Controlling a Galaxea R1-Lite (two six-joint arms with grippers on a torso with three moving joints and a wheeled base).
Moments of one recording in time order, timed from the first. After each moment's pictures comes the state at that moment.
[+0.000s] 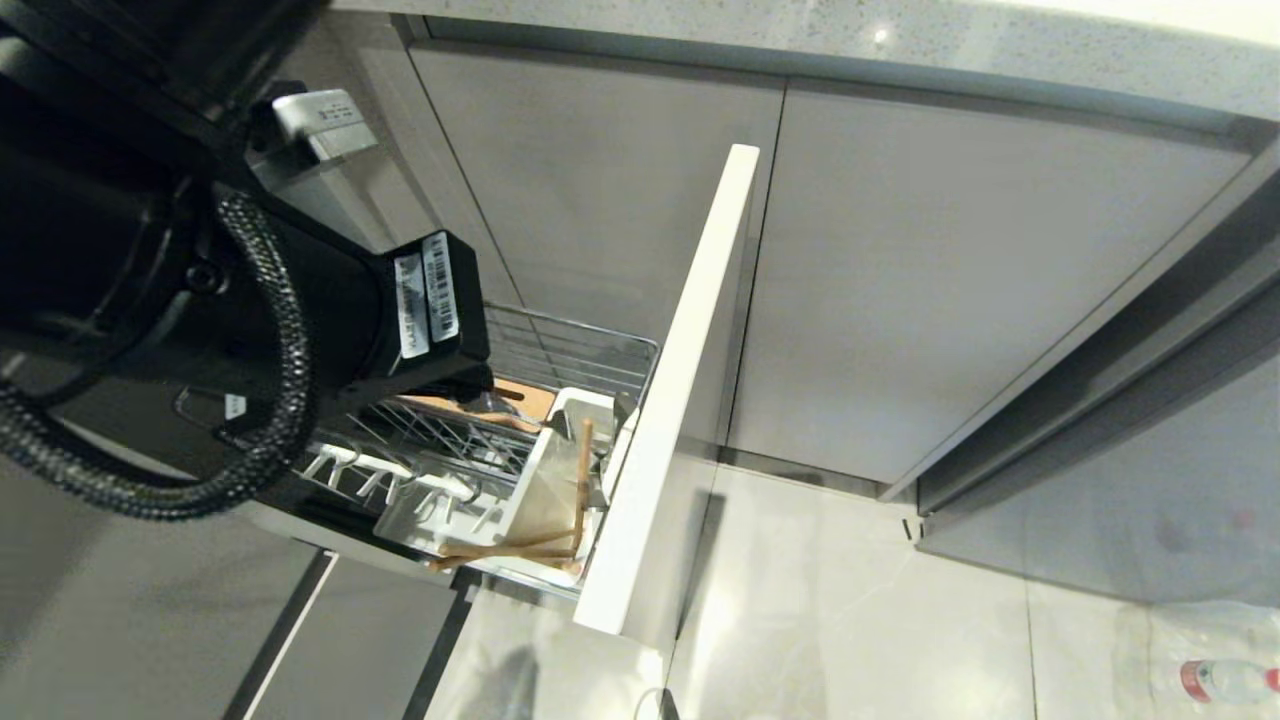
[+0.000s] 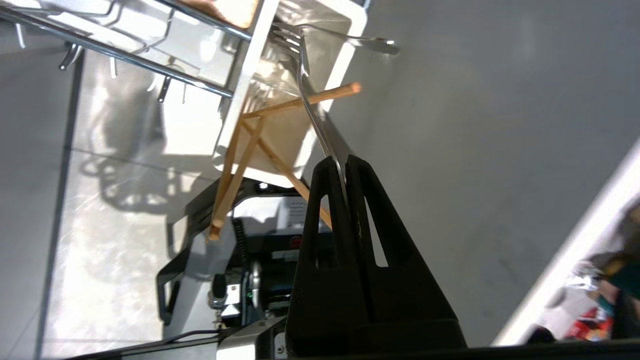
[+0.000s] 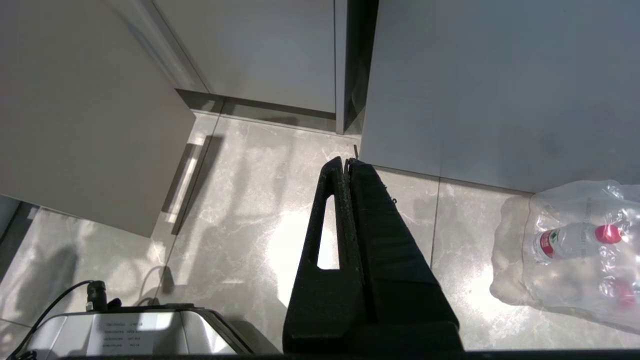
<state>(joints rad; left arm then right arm) -0.92 1.56 -1.86 1.07 0.46 -0.83 0.00 0.00 0.00 0.00 -0.02 0.05</state>
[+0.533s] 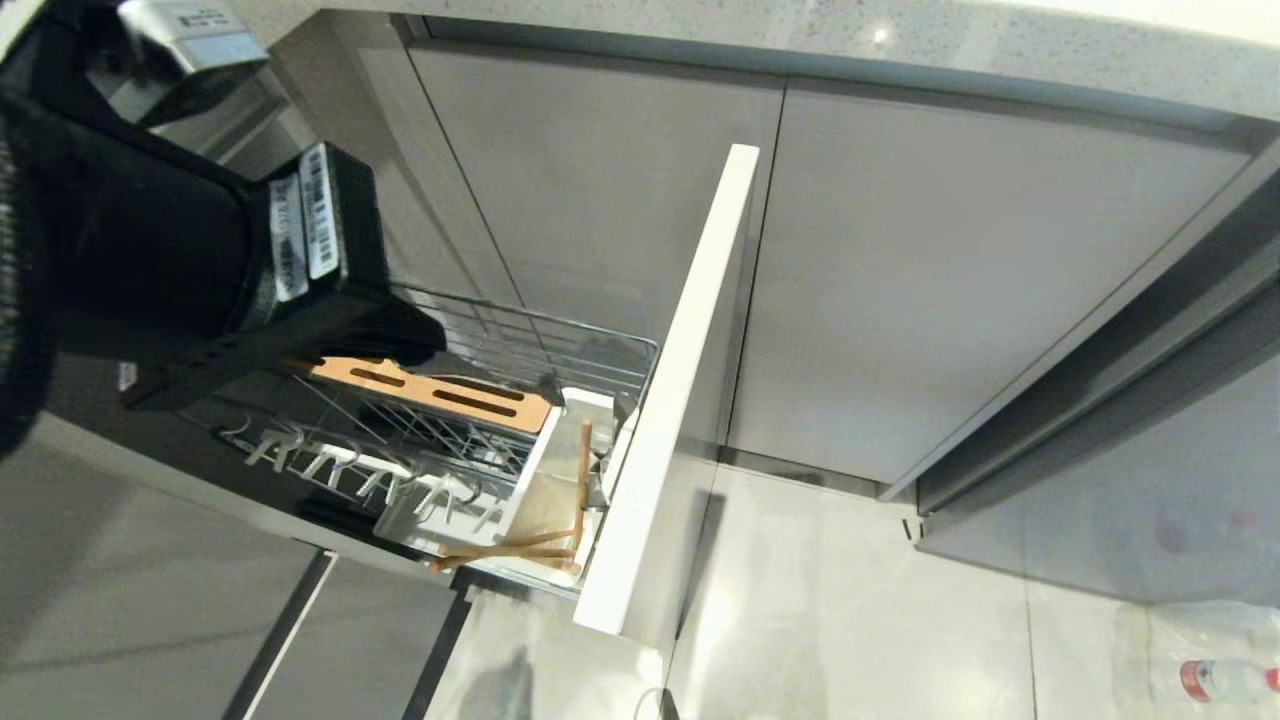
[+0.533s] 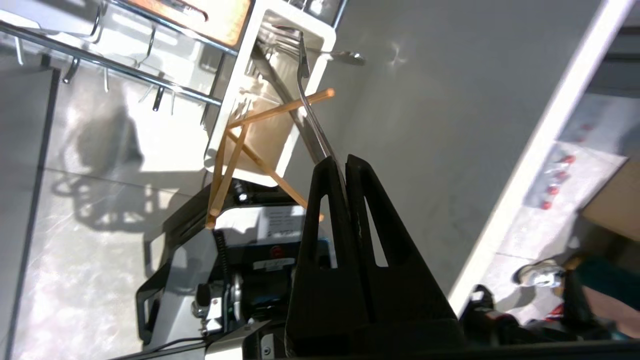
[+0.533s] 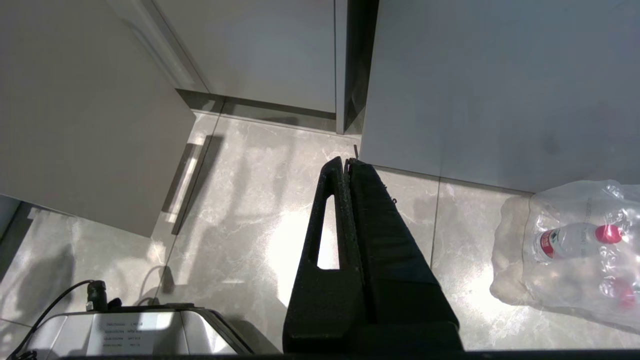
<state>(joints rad) -0.95 1.49 -1.89 1.08 0.46 -0.82 0.00 0.00 0.00 0.00 -0.02 0.05</state>
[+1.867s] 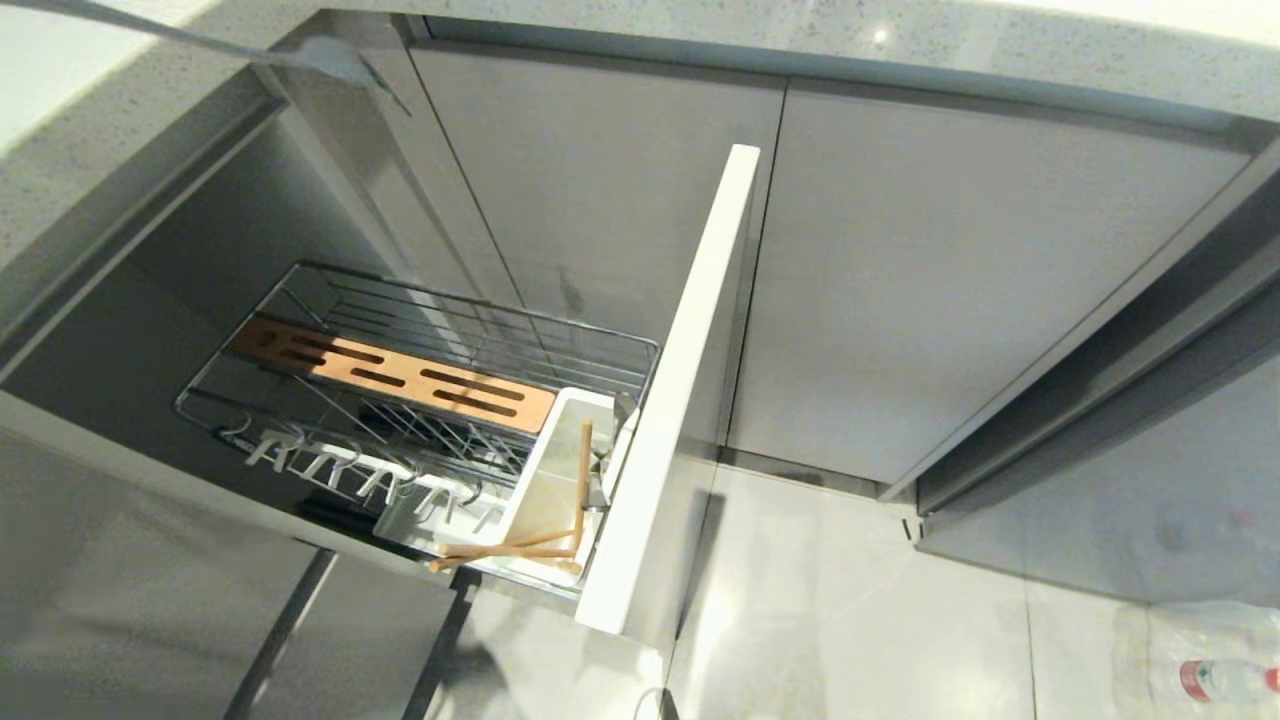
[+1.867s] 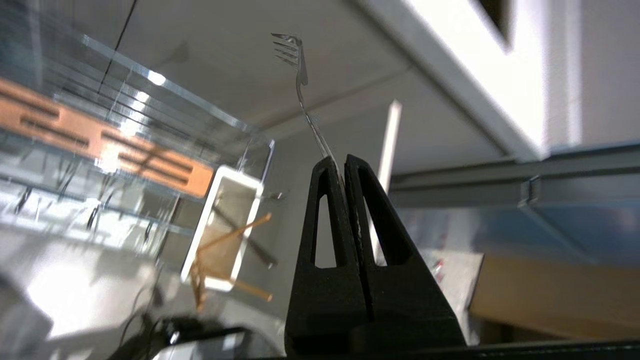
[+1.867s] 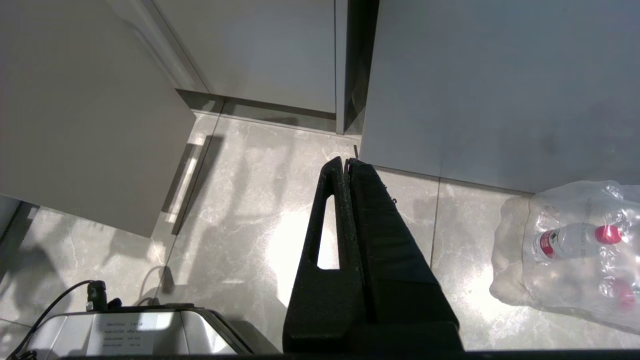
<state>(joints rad) -1.00 1.16 -1.94 0.83 0.59 -0.63 0.00 0.00 0.00 0.00 -0.02 0.05</state>
